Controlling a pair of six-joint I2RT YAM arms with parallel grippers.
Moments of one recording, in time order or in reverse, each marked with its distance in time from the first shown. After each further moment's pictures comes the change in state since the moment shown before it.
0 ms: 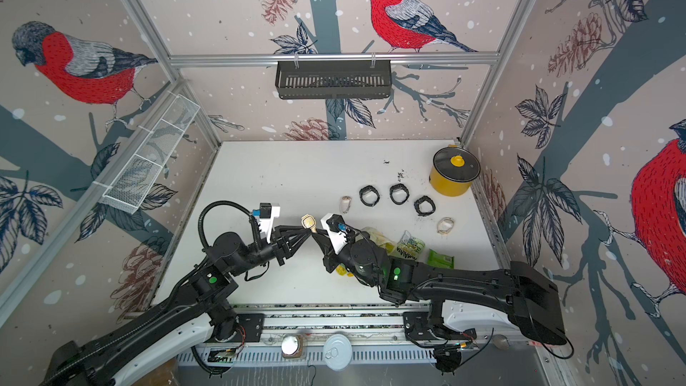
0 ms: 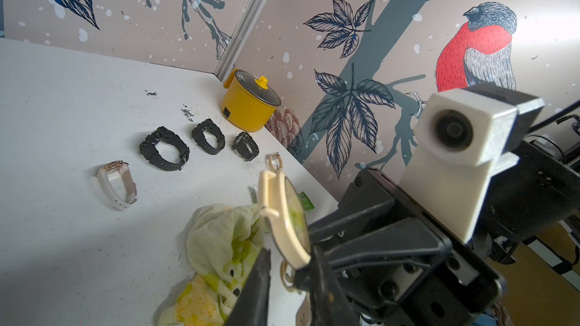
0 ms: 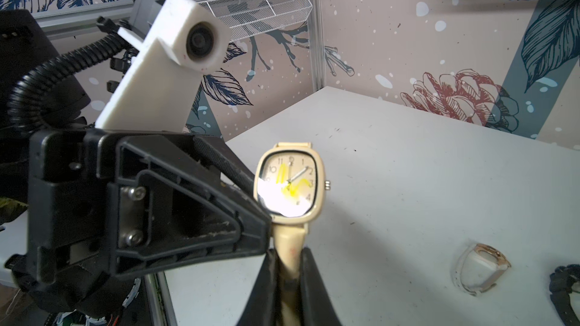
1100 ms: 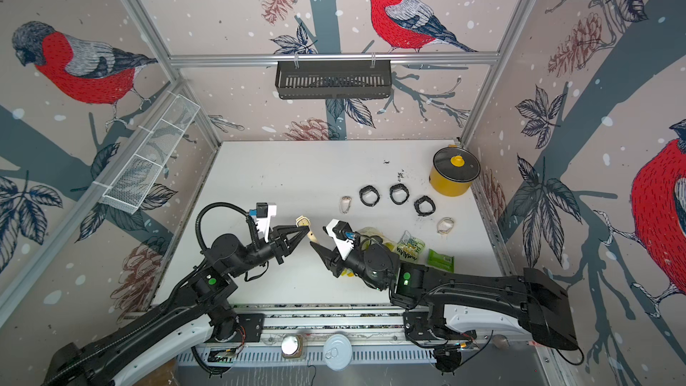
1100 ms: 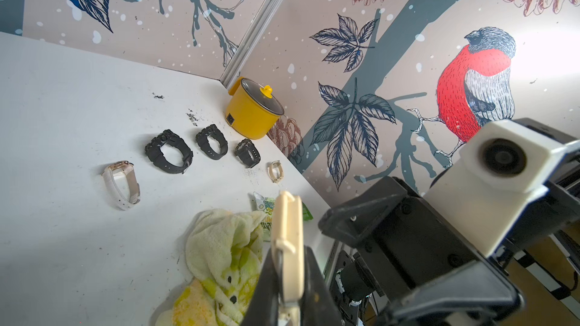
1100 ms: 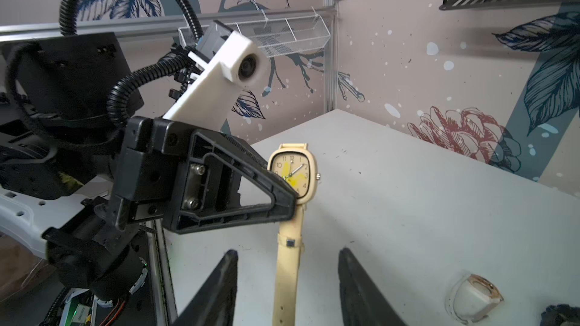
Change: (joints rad) left arm 0.000 -0.023 -0.016 0.024 -0.033 -0.056; right arm -0.015 -0.135 -0.083 0.045 -0.074 -0.124
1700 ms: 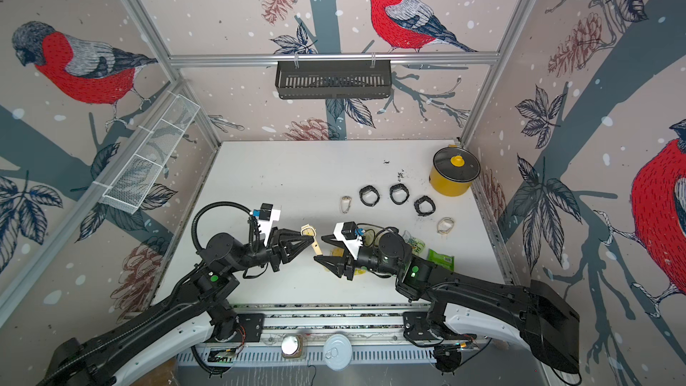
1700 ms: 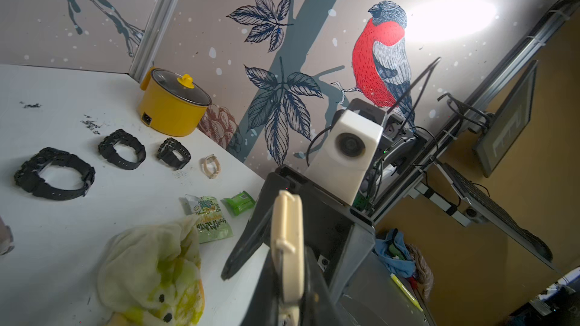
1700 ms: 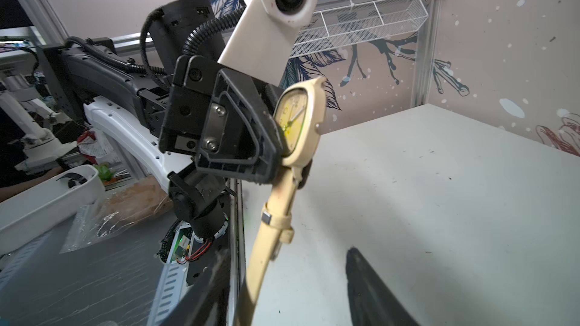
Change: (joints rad) left arm 0.000 0.049 0.027 0.159 0.299 -0.021; right arm -0.196 -0.016 -0.079 0.091 -0.579 0.086
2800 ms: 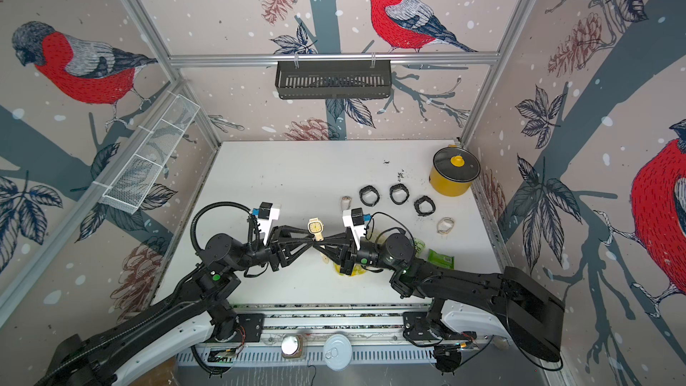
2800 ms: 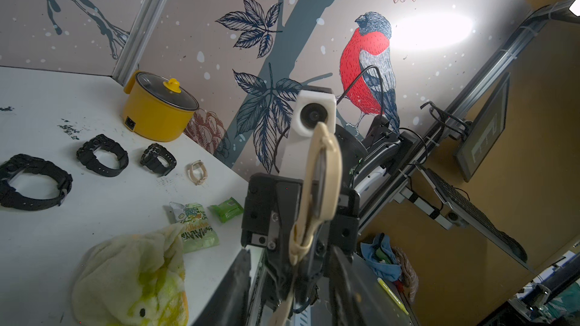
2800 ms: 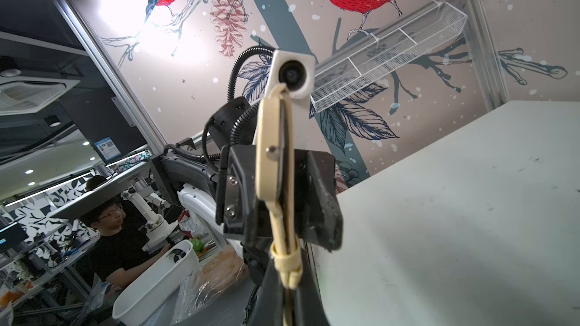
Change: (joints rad) left arm -0.001 0.022 -0.009 0.070 -0.004 -0.056; right arm -0.048 0.150 -0.052 0.479 -0.113 0.440
